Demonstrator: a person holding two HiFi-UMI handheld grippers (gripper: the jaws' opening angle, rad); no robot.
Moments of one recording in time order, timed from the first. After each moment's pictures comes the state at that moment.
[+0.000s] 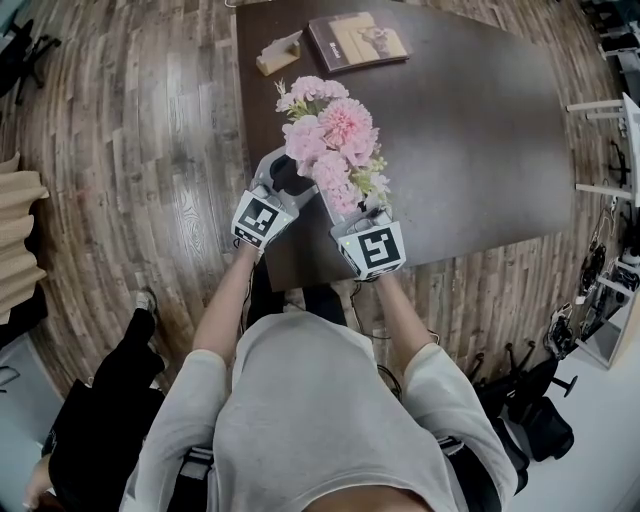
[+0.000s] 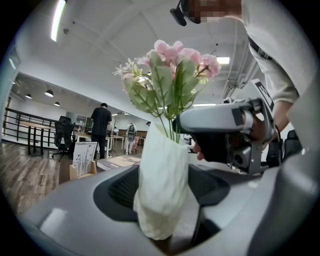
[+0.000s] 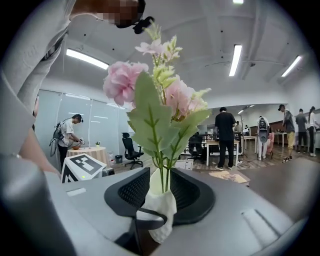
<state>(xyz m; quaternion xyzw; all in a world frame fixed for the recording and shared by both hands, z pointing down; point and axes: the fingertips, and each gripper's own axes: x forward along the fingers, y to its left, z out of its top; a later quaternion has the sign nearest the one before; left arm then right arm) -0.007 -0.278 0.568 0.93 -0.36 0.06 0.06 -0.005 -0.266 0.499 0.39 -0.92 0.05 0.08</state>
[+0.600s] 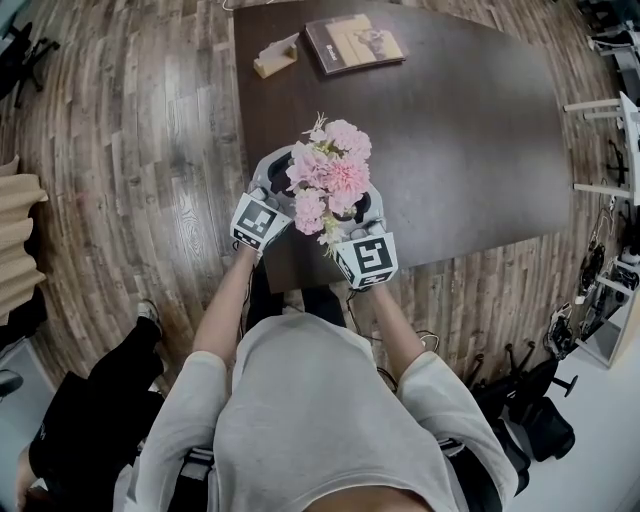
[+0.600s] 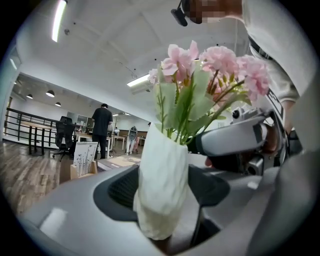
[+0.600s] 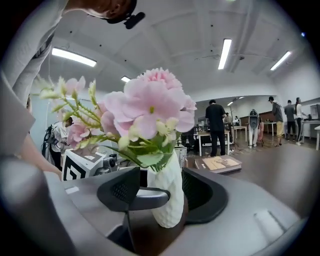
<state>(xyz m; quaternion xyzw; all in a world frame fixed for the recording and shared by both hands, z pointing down) -0.007 -0.279 0.566 0.93 -0.36 0.05 0.06 0.008 -0.250 0.529 0.42 -0.89 0.10 0.10</state>
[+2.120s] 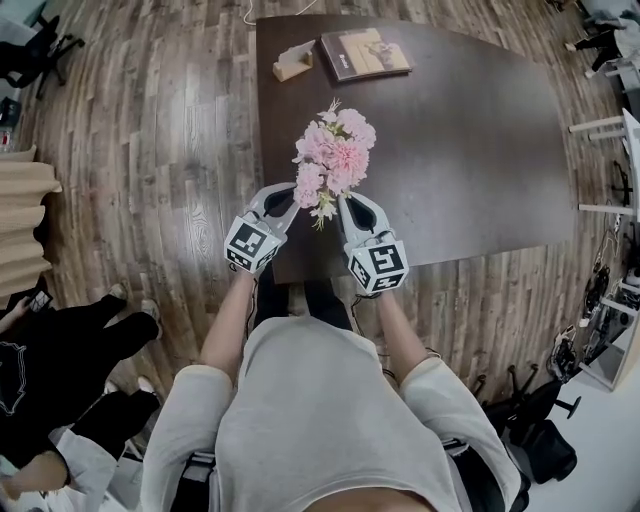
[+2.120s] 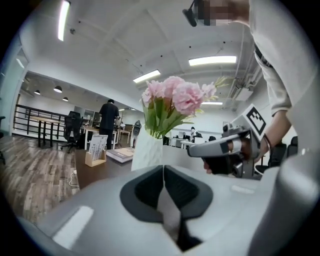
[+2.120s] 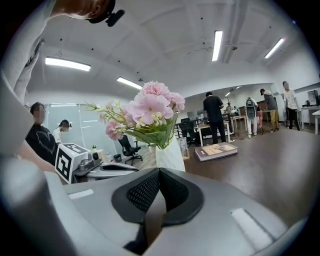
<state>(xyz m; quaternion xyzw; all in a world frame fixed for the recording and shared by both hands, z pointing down) -0.040 -0.202 0.573 0.91 -0.39 0.07 0.09 0.033 -0.201 0.553 0.41 -0.89 0.15 0.10</state>
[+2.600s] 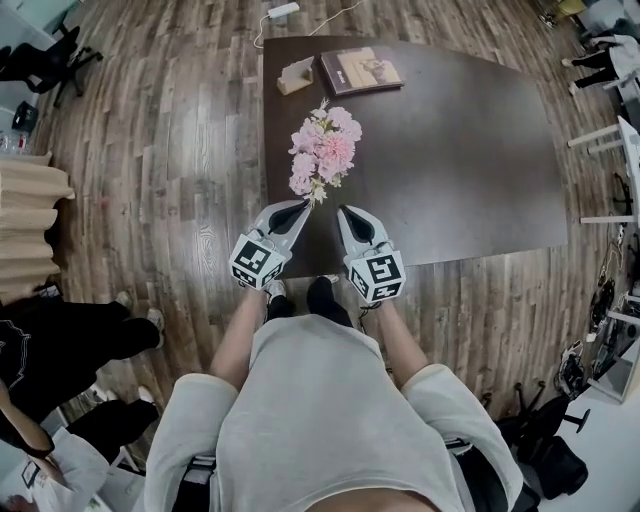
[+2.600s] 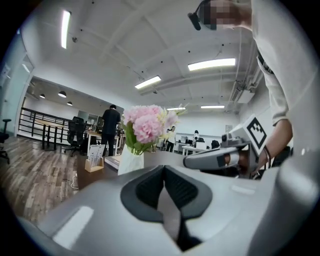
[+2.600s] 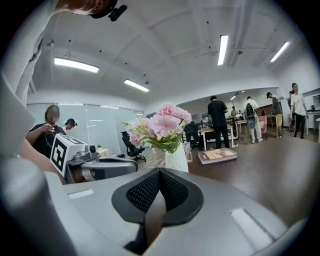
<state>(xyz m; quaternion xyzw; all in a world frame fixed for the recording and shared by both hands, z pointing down) -0.017 -0.149 0.525 0.91 -0.41 0.05 0.08 0.049 -0.153 0.525 0.39 -0.91 0.13 0.09</state>
